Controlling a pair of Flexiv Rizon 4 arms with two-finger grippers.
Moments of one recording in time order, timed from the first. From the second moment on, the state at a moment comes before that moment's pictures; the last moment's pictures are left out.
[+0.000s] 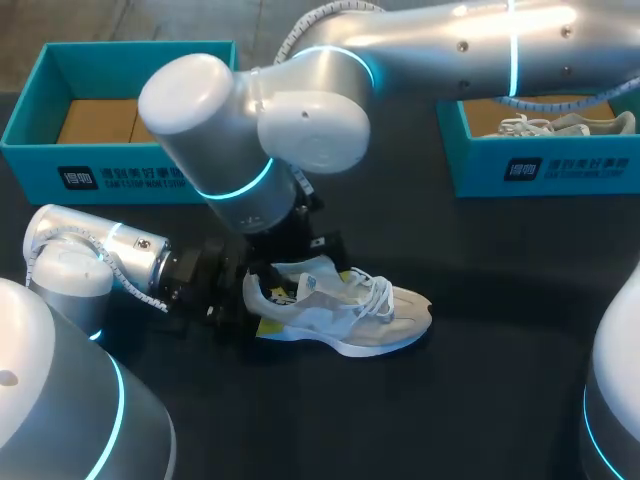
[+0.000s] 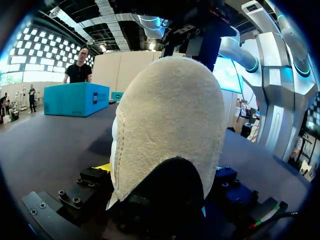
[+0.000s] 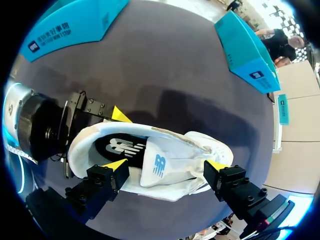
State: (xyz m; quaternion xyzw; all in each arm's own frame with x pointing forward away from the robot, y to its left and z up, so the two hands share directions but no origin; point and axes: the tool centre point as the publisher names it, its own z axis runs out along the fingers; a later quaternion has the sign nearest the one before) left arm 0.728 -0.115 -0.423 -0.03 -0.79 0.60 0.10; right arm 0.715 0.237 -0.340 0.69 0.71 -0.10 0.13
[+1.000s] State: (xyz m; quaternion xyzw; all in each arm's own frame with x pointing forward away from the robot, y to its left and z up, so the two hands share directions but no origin) left arm 0.728 -0.115 -0.423 -0.03 -0.79 0.60 0.10; right arm 0.718 0.199 -0.327 0.70 0.69 -0.09 0.13
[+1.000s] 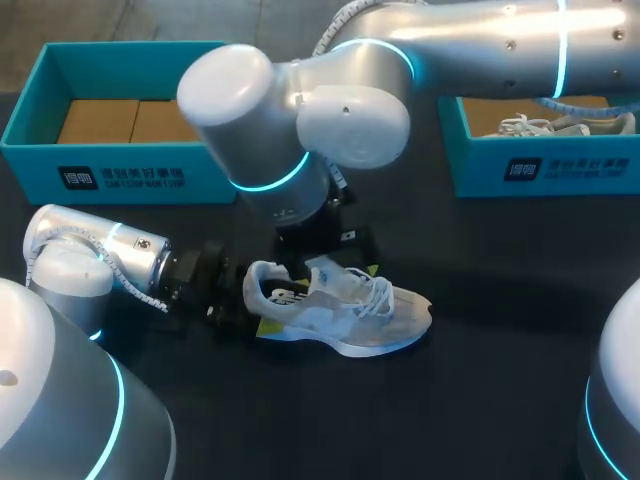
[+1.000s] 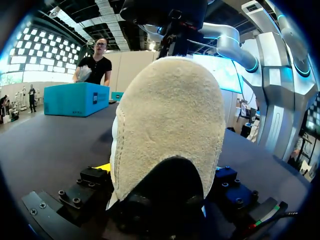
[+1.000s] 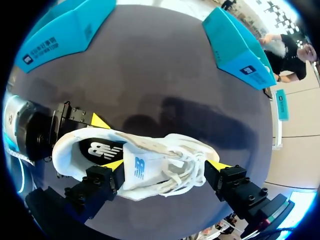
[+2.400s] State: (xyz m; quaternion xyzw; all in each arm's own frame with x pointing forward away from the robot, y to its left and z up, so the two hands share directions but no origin) left arm 0.728 -0.115 -0.423 -0.03 -0.79 0.60 0.10; right arm 0.710 0.204 -0.331 0.74 0.67 -0.06 0.06
